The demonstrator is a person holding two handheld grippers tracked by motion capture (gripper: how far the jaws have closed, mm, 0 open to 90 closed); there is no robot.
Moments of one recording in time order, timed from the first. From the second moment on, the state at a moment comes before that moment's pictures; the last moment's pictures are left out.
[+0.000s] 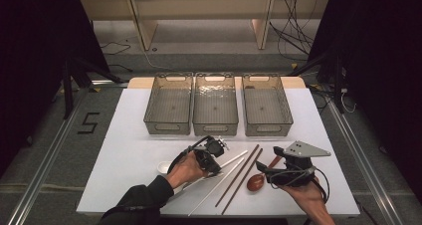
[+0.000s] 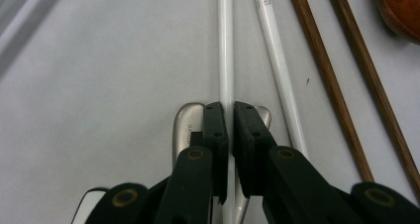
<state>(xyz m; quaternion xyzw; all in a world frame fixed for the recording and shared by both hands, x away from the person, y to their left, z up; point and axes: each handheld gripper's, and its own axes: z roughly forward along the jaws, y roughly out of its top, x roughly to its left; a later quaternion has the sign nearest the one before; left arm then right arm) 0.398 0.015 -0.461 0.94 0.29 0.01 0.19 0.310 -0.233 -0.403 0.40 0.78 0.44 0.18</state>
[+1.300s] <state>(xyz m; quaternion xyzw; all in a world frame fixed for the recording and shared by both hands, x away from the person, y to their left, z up) 0.451 0.113 -0.370 0.86 0.38 0.07 0.35 0.310 -0.237 -0.402 0.41 0.77 0.45 0.19</state>
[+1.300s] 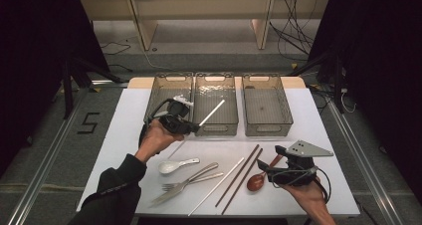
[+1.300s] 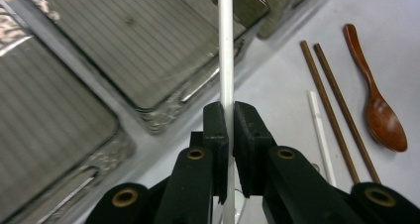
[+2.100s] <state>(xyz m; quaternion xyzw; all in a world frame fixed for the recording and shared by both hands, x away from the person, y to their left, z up) 0.524 0.164 -0.352 0.82 0.43 0.14 0.35 0.311 -0.237 -0.402 0.41 0.77 0.45 0.18</state>
